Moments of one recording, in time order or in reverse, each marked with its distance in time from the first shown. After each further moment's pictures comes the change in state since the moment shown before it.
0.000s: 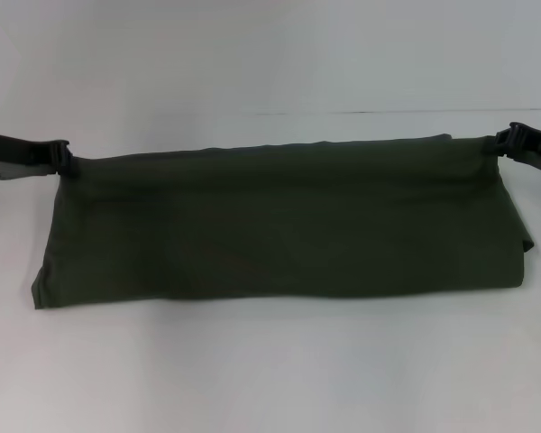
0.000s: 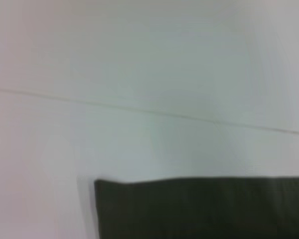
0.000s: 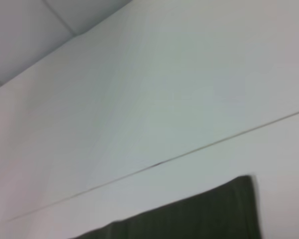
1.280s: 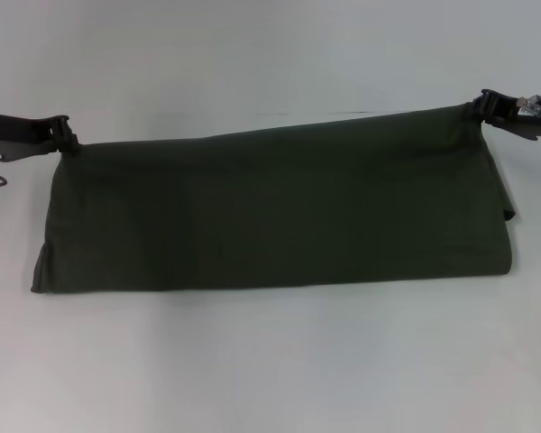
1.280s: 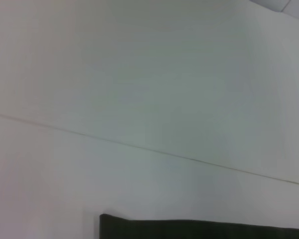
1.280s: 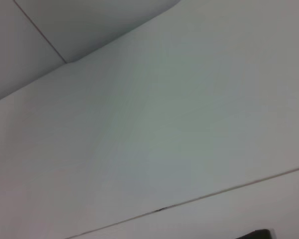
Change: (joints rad) left arm -0.023 -0.010 -0.015 -0.036 -0.015 -0.120 -0.061; right arm 0.114 0.006 -0.043 0.102 -0.003 0.212 0.006
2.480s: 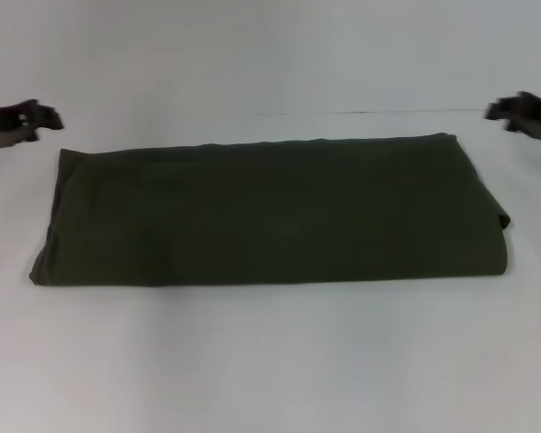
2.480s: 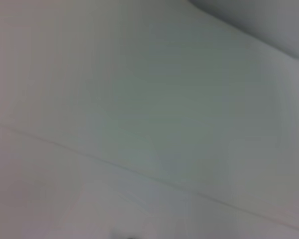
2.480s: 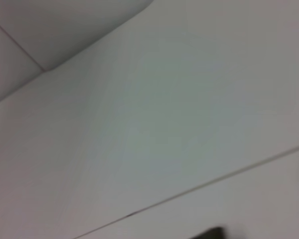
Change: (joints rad) left arm 0.022 -0.008 -0.062 0.004 -0.031 -0.086 -0.010; right arm -0.017 -0.071 0.039 0.056 0.012 -0.045 0.027
